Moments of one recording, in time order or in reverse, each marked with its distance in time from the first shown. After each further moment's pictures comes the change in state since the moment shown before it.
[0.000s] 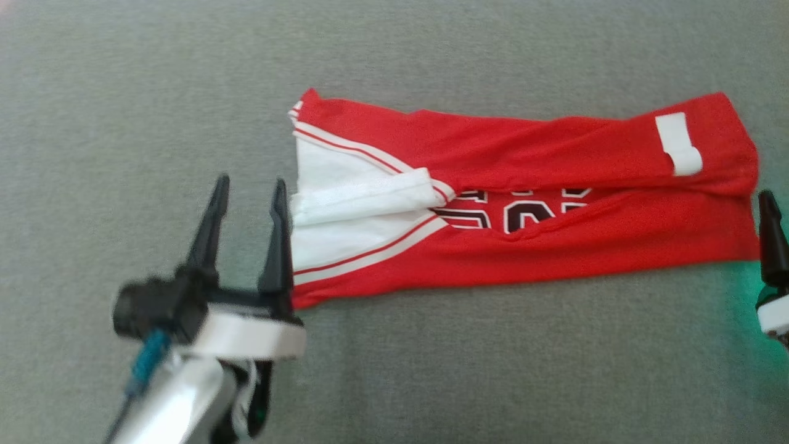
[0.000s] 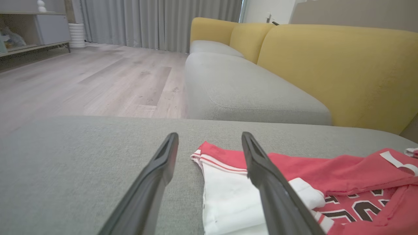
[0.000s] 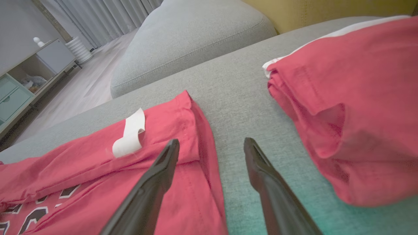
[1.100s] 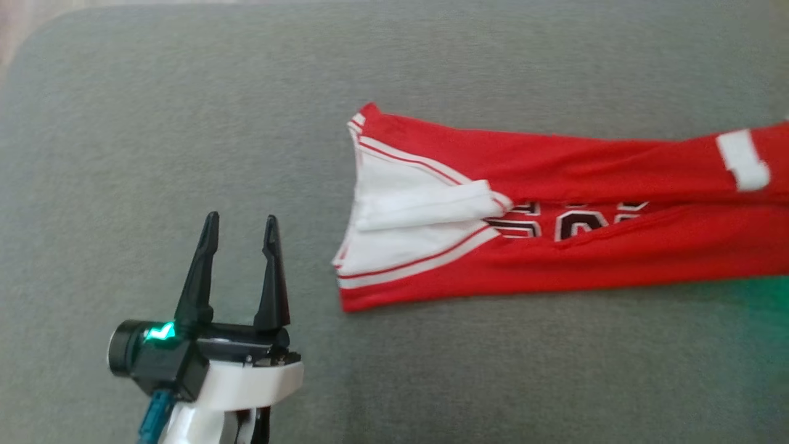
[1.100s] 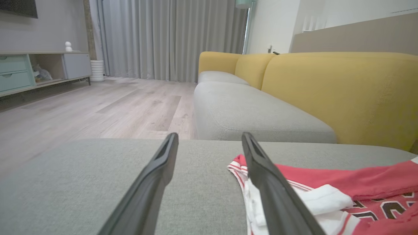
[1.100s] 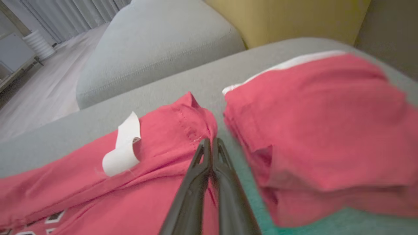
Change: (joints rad) left arm 0.293 -0.349 0.441 0.009 0.481 -0.319 -0.004; right arm -0.072 0.095 -0.250 0.050 -0.210 0.000 0.226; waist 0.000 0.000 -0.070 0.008
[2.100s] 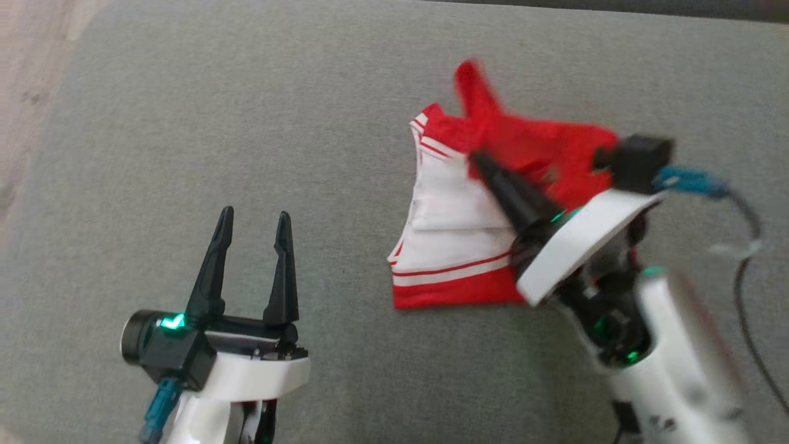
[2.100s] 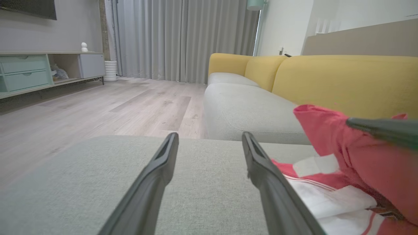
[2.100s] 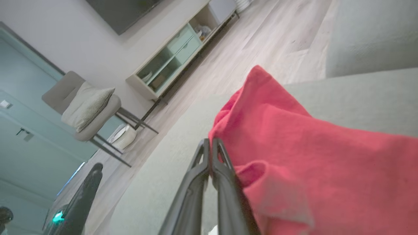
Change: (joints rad) left arm -0.025 -0.049 0.042 0.057 0.031 -0.094 0.000; right arm -0.139 0.291 0.561 -0.356 0.119 0.000 0.266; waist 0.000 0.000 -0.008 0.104
